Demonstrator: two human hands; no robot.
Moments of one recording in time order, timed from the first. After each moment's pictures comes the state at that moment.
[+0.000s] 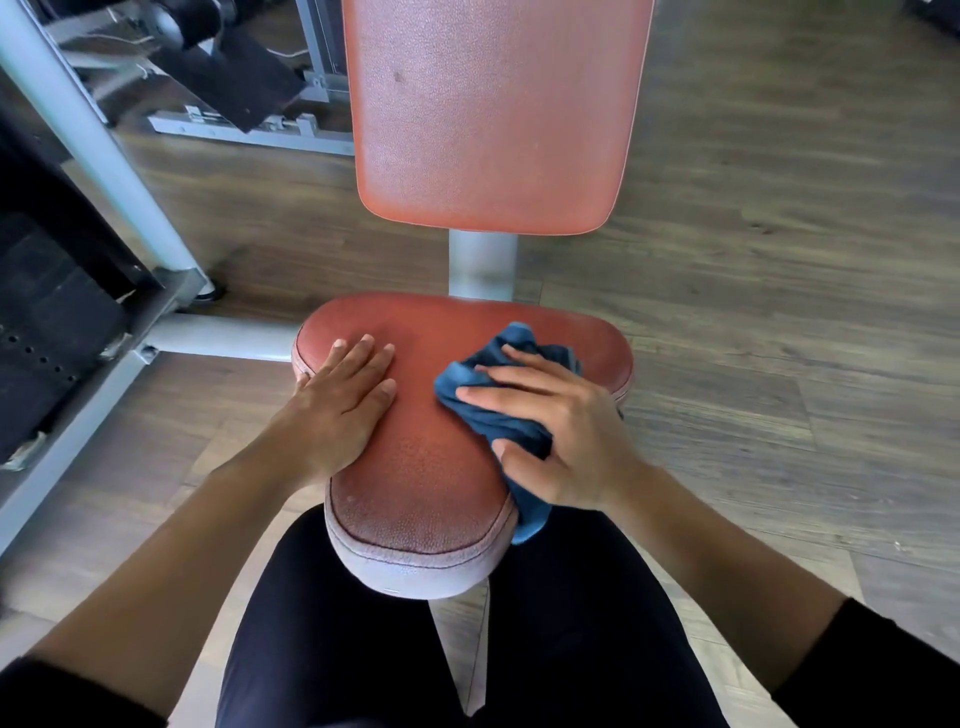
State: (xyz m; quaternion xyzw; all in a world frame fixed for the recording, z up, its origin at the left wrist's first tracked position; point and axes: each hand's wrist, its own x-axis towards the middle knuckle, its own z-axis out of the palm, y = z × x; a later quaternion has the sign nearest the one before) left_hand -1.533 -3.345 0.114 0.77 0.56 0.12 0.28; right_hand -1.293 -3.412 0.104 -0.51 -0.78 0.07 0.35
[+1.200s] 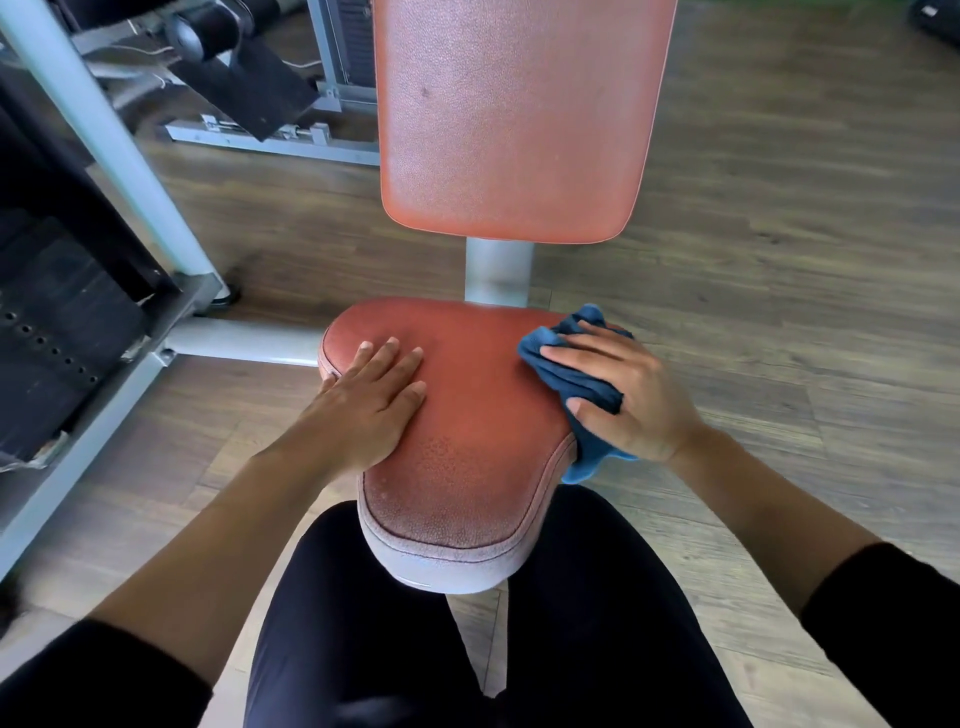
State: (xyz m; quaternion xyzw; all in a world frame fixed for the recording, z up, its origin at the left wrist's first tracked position) left_hand -1.530 -3.346 0.127 0.79 0.56 0.03 0.24; right_hand -1.238 -3.381 0.092 -0.52 -0.79 0.06 0.32
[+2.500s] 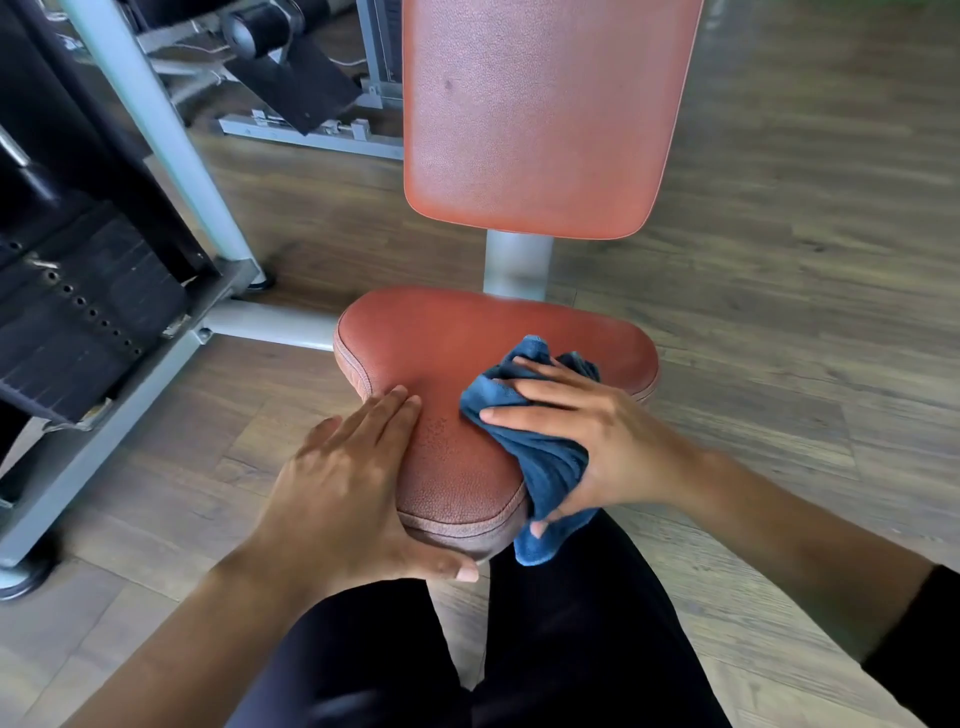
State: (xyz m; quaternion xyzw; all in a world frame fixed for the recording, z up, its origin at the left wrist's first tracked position) left_hand -1.527 -3.446 0.148 0.84 0.54 -0.01 0.06; right_hand -1.268 -3.406 0.105 -0.33 -0.91 0.08 0.24
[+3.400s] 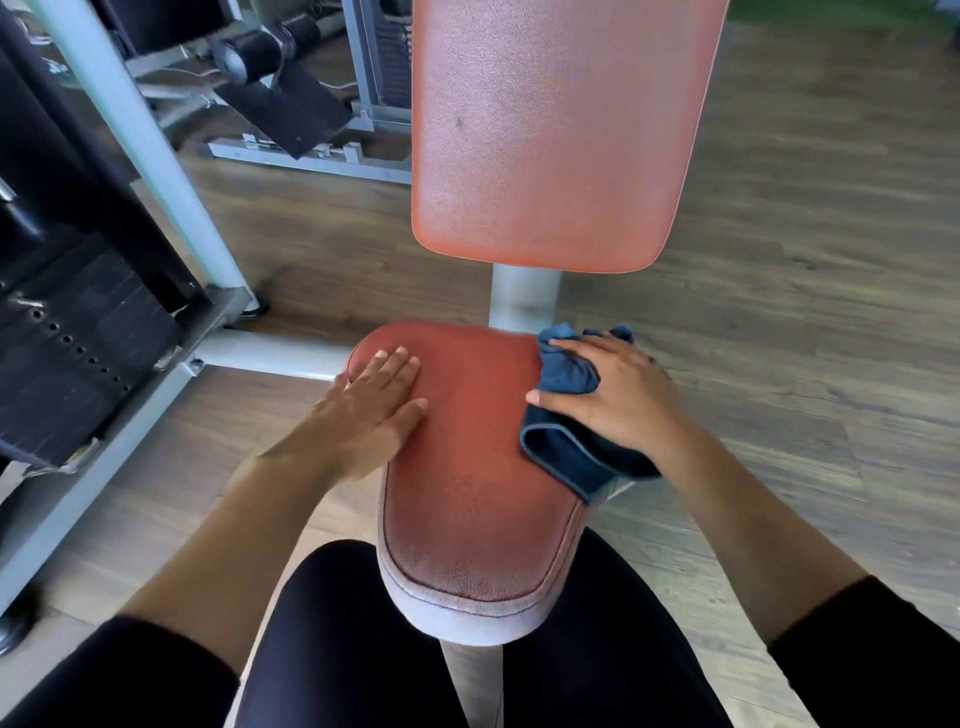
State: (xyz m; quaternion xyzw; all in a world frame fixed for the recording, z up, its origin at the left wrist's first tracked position) left_hand -1.546 -3.321 0.124 0.81 0.55 0.00 0.20; right_hand -1.277 -3.344 0.119 -0.68 -0.70 0.11 0.19
